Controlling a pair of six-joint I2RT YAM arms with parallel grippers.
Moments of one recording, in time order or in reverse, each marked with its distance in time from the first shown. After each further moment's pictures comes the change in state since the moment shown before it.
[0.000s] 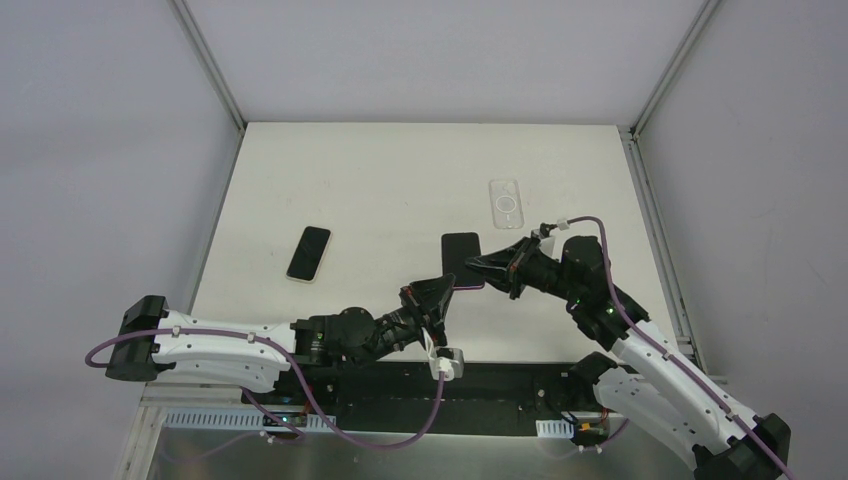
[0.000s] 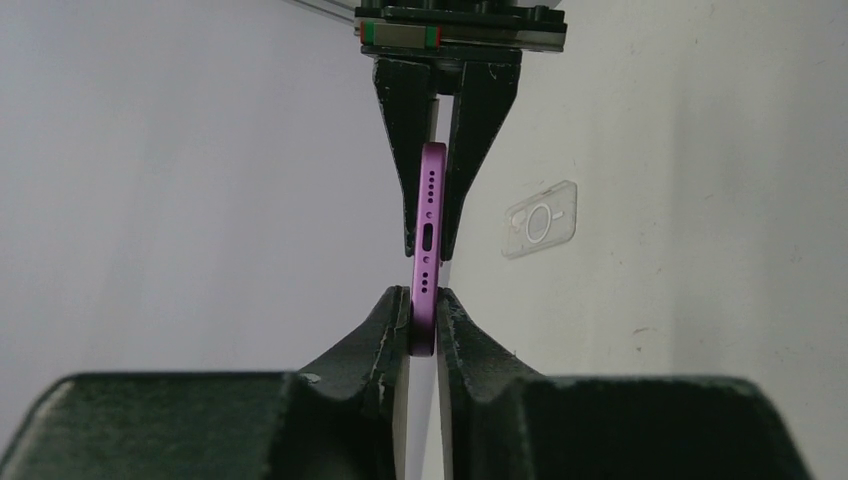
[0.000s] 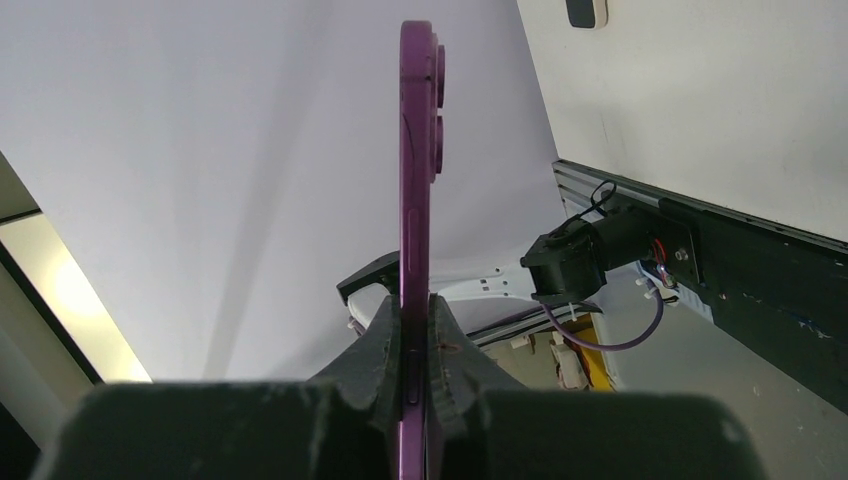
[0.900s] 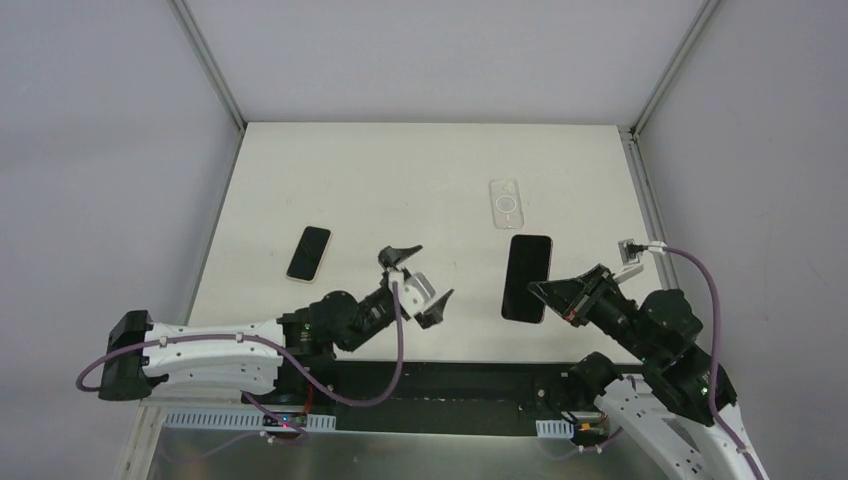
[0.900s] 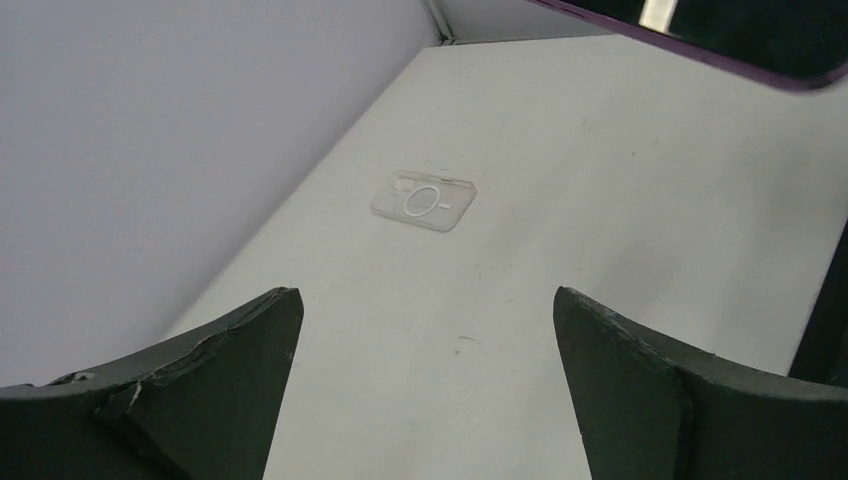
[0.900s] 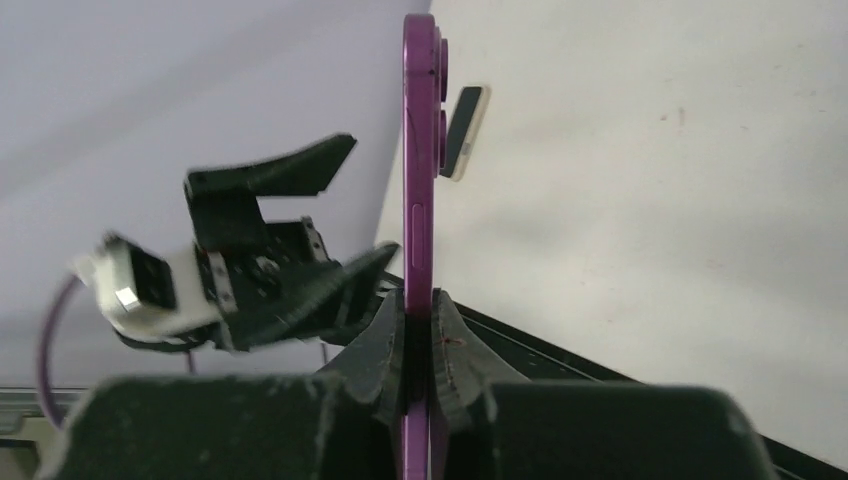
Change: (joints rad) left arm 0.088 -0.068 -0.048 0.040 -0.113 -0.685; right arm 0.008 -0.465 0.218 -0.600 0.332 -0.681
